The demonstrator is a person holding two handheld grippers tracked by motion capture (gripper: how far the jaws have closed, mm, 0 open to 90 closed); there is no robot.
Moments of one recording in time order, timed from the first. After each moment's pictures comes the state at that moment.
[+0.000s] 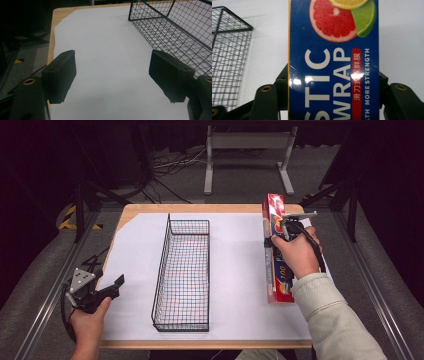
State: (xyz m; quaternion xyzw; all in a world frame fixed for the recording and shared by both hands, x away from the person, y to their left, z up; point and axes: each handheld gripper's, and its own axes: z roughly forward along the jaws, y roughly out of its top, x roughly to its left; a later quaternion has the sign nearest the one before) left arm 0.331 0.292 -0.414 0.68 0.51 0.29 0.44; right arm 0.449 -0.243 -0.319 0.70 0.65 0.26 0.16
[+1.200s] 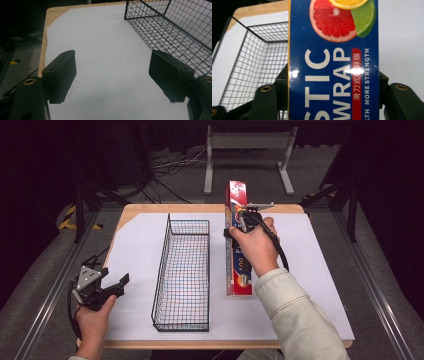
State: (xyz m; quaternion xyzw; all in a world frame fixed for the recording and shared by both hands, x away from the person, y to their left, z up) left arm 0.340 0.282 -0.418 0.69 0.51 0.28 0.44; right arm 0.456 -0.129 -0.296 0.66 0.66 0.32 0.16
